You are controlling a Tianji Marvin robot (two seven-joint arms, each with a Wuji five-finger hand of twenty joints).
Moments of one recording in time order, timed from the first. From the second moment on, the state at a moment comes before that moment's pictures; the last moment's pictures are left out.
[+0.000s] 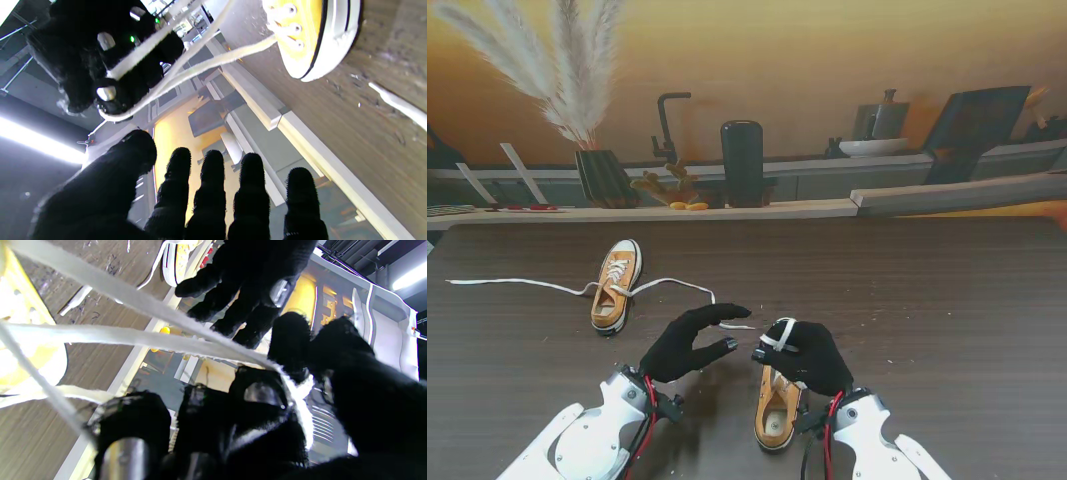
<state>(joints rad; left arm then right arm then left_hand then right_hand) 1.70 -1.14 -1.13 -1.58 0.28 -0.58 0.11 -1.88 -1.19 1.09 -1.79 -0.30 -0.33 -0.34 0.71 -0.30 0.47 0.18 0.54 0.02 0.29 0.37 0.55 0.07 0.29 0.52 0.47 0.15 0.35 0.53 0.10 0.30 0.72 0.65 0.45 -0.71 1.10 -0.32 1.06 -0.18 1.08 0.18 1.36 -0.16 1.29 0.92 1.31 -0.17 1.68 1.53 1.17 0.25 1.81 0.88</state>
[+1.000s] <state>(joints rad) 1.56 -1.18 -0.90 -1.42 0.27 -0.64 0.23 -1.89 -1.19 1.08 -1.80 -0.31 -0.36 -0.32 0.85 -0.27 0.36 0.05 0.60 0.02 0.44 0.43 0.63 0.06 0.35 0.55 0.50 0.14 0.40 0.56 0.13 0.30 0.81 0.68 0.45 -0.69 1.10 -0.32 1.05 -0.17 1.06 0.18 1.36 -0.16 1.30 0.91 1.31 -0.17 1.70 1.53 1.17 0.27 1.81 0.90</state>
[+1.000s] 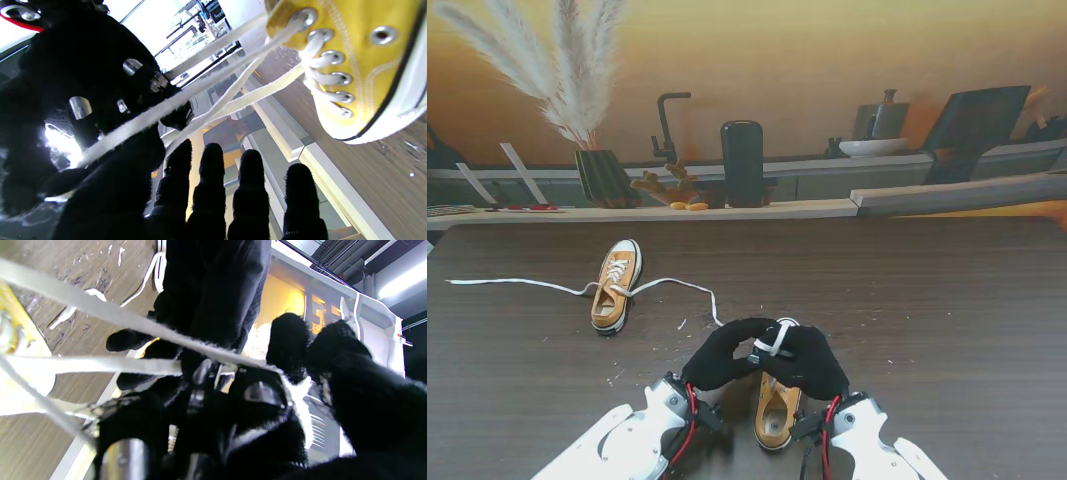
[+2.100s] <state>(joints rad) 1.73 -1.22 -1.08 -1.62 0.29 -0.52 0.37 -1.89 -1.21 1.07 -1.82 -0.18 -0.30 -0.36 0.72 -0.36 0.76 0.10 0.61 0.02 1.06 0.94 0.91 0.08 0.47 0.86 0.76 0.24 0.62 0.58 0.29 0.34 1.08 0.66 0.32 -0.53 1.10 -0.19 1.02 -0.06 0.73 0.30 1.36 -0.14 1.29 0.87 1.31 -0.15 1.70 1.53 1.18 0.30 1.81 0.94</state>
